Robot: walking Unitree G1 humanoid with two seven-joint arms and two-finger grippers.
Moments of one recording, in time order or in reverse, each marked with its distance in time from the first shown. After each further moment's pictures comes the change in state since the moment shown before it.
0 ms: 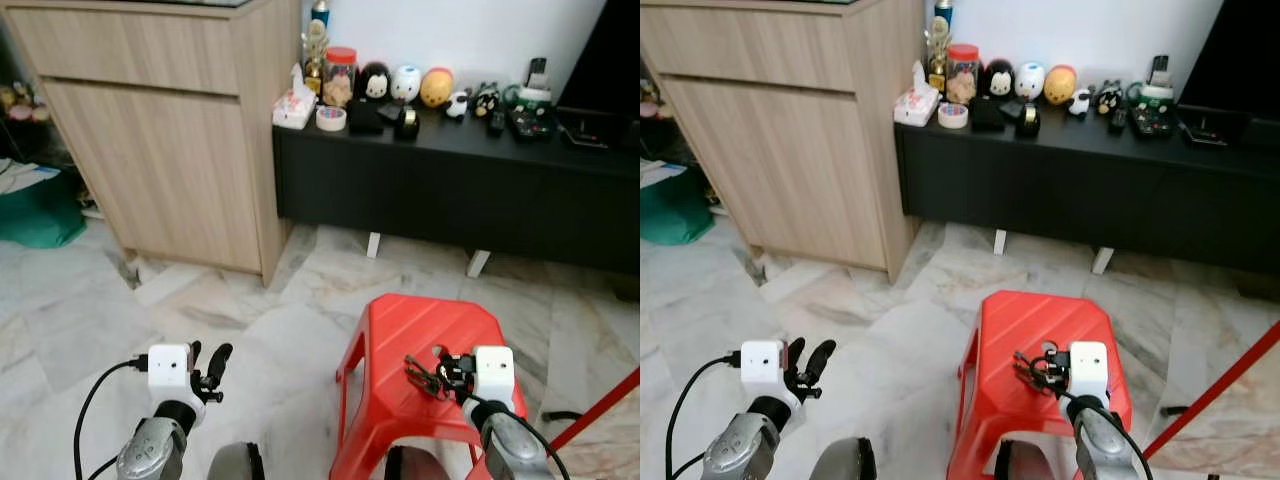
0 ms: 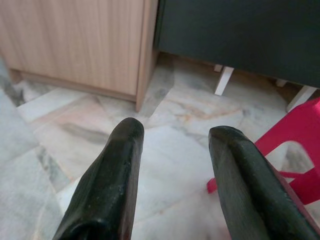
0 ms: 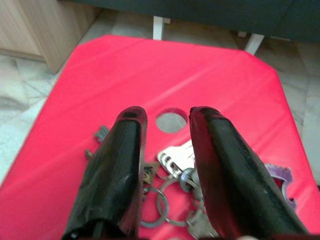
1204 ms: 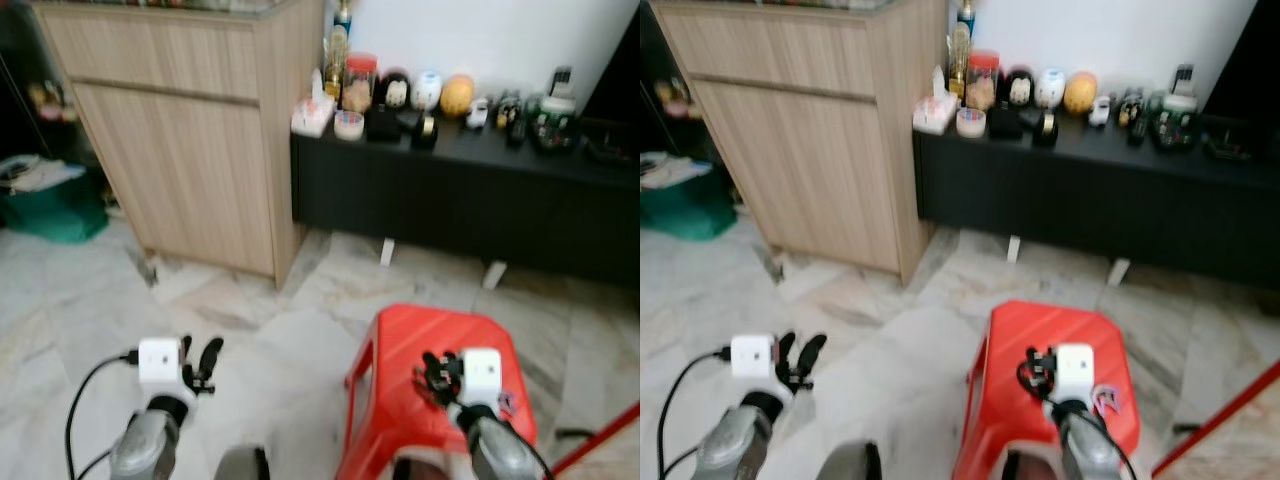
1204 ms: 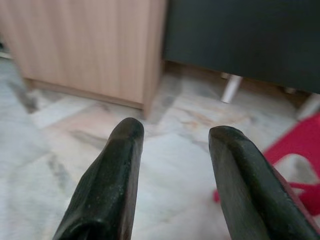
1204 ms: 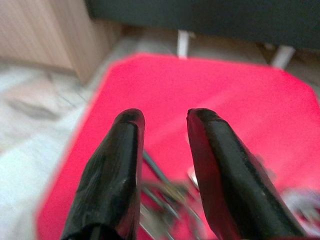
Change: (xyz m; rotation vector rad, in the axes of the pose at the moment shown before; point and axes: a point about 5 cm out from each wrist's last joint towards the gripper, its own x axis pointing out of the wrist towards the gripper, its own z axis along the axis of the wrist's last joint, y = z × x) left arm 0.009 -0.008 0.005 -0.010 -0.026 -0.028; right arm -0.011 0.007 -0.007 0.019 -0.030 0.060
